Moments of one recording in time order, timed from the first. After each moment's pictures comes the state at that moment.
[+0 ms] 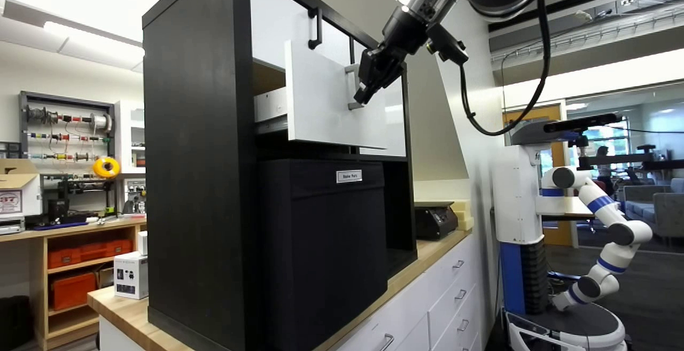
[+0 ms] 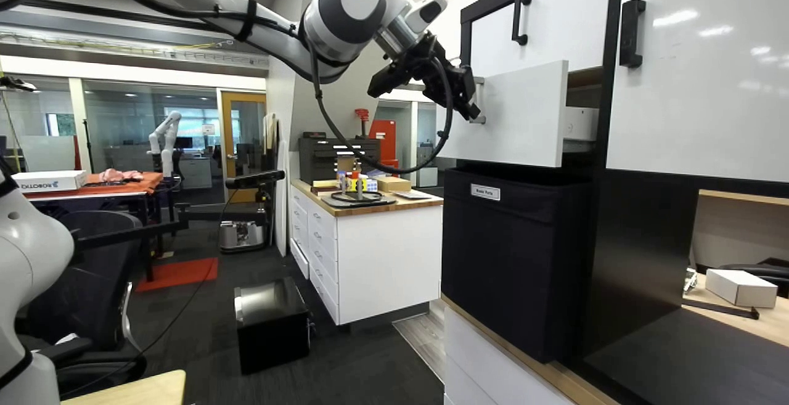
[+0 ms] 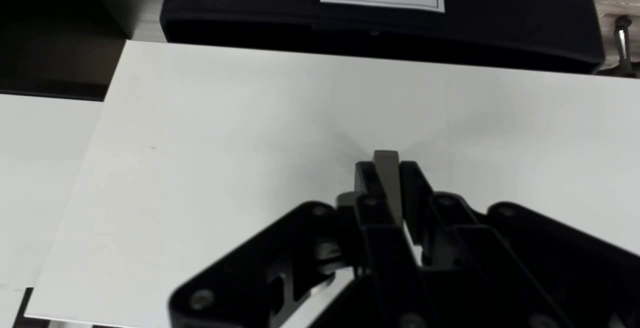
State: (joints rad) arm -0.09 -0.22 0.14 -2.04 -0.24 2.66 0.21
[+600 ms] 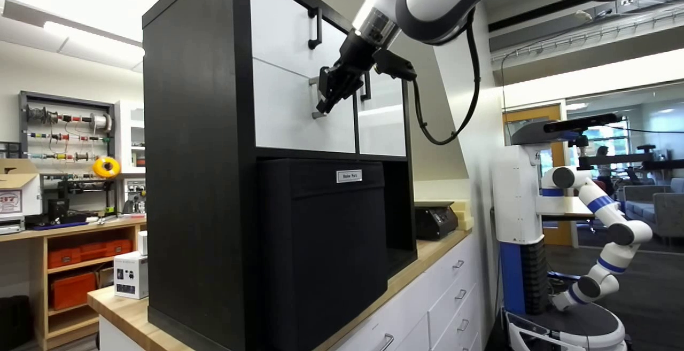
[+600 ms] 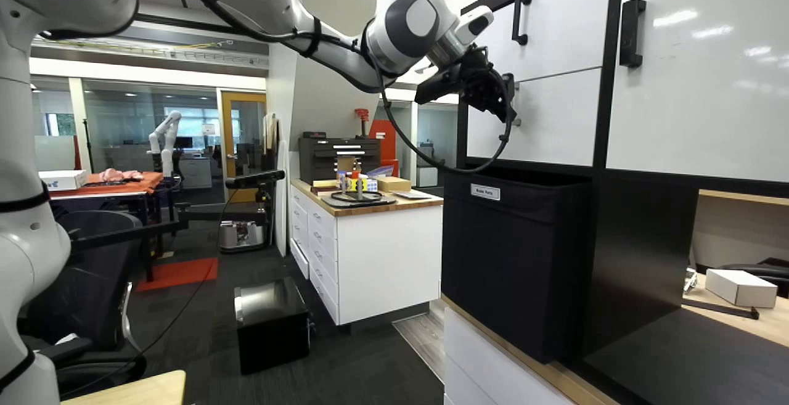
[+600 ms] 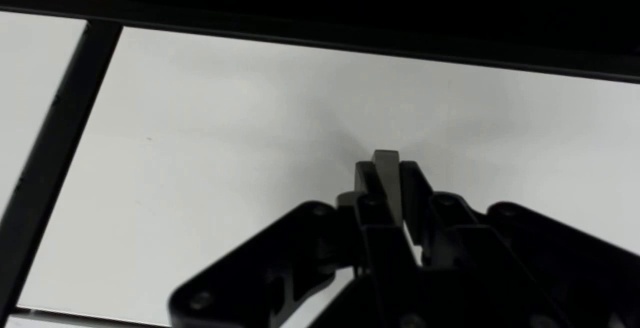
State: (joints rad) arm -0.05 0.08 0.10 -1.71 -0.29 2.67 0.20
